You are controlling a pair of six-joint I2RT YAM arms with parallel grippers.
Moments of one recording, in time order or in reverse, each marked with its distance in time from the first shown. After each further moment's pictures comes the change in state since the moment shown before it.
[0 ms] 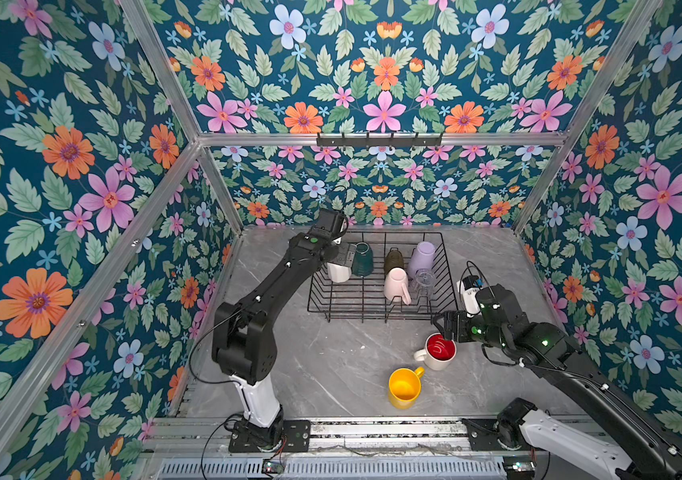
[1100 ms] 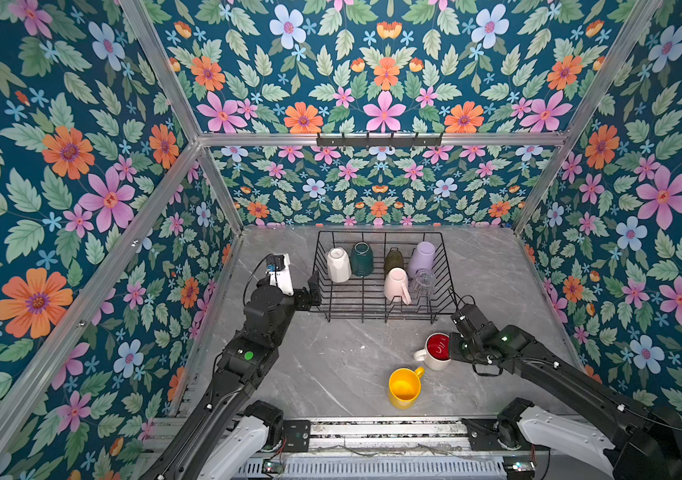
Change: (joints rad) left arm 0.001 -0.943 -0.837 0.468 -0.056 -0.155; right arm 0.001 0.164 -0.230 0.029 0.114 0.224
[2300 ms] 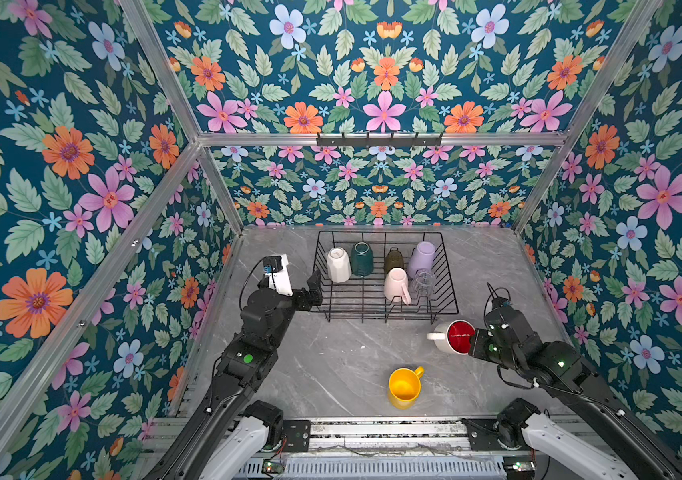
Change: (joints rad) left arm 0.007 -0.026 -0.030 0.072 0.112 -0.044; right arm -0.010 -0.326 0.158 -0.210 0.039 0.025
